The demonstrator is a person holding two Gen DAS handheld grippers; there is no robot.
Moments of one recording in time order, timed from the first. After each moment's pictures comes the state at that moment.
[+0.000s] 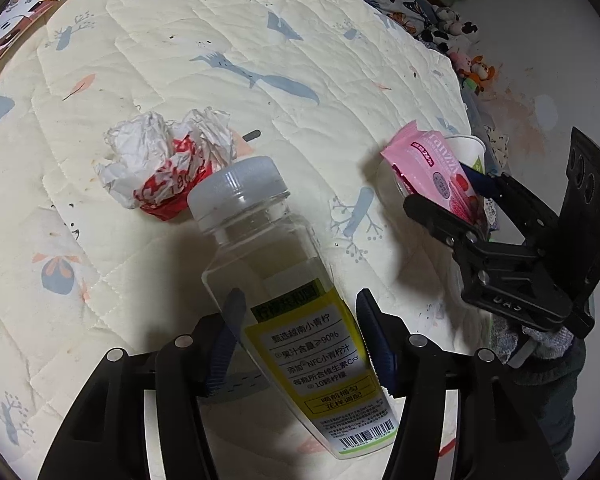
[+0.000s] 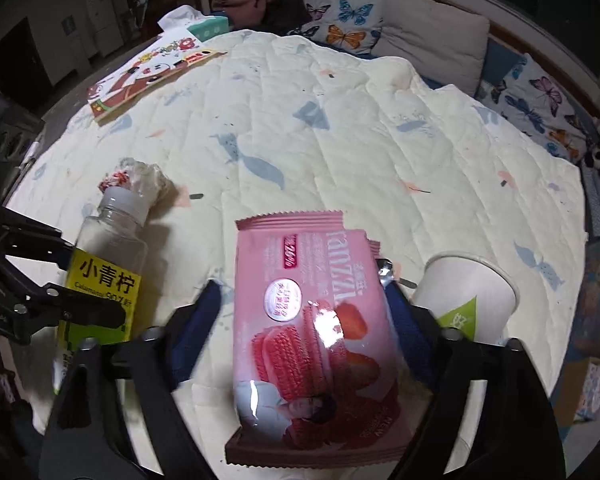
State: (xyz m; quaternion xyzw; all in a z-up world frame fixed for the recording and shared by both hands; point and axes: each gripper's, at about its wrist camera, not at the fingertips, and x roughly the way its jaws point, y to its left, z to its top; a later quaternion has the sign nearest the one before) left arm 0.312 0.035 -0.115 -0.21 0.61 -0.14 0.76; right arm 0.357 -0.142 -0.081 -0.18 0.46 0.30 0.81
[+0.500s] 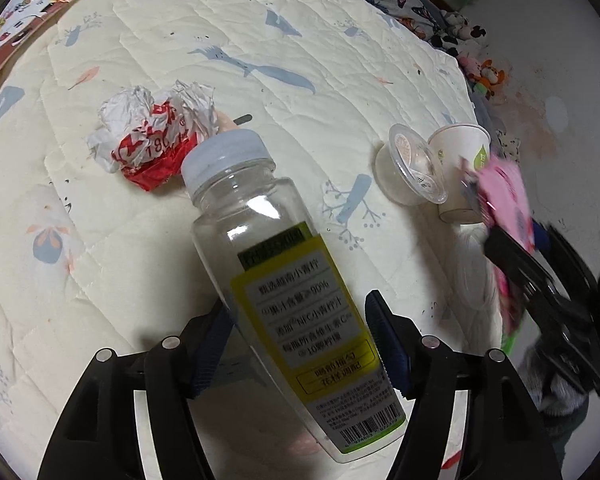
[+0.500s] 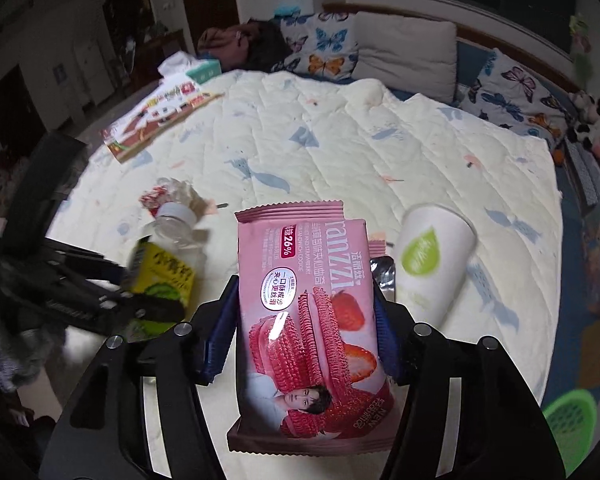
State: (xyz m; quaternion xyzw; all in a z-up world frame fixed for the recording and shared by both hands) left arm 0.298 0.018 -0.117 -0.20 0.60 -0.11 0.77; right arm 0.296 -0.189 -0.044 -0.09 0.42 0.29 0.85
